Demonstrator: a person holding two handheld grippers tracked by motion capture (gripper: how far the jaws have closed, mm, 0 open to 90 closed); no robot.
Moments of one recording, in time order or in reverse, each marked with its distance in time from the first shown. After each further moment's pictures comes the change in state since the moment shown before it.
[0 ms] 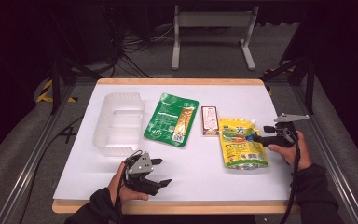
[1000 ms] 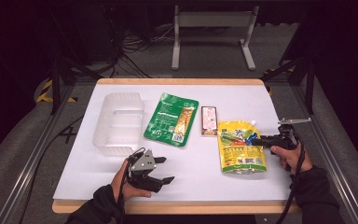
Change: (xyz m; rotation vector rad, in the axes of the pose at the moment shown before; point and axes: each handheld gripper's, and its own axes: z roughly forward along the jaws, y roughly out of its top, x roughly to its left) left arm 0.004 0.007 0.005 -0.018 -0.019 -0.004; right arm -0.007 -0.018 -0.002 0.009 0.276 0.176
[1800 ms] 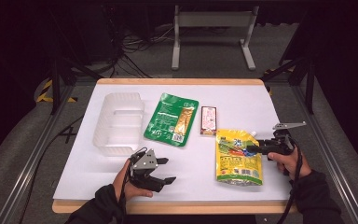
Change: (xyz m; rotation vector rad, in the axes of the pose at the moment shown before) left arm 0.001 0.001 0.005 0.007 -0.028 -0.015; right arm 0.015 -0.007 0.012 0.036 0.023 -0.035
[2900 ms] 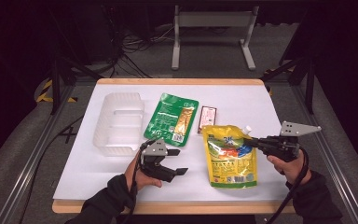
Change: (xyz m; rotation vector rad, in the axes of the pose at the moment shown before) left arm 0.012 0.040 0.026 -0.082 -0.091 -0.039; right arm 0.099 0.022 -0.039 -0.272 0.094 -0.375
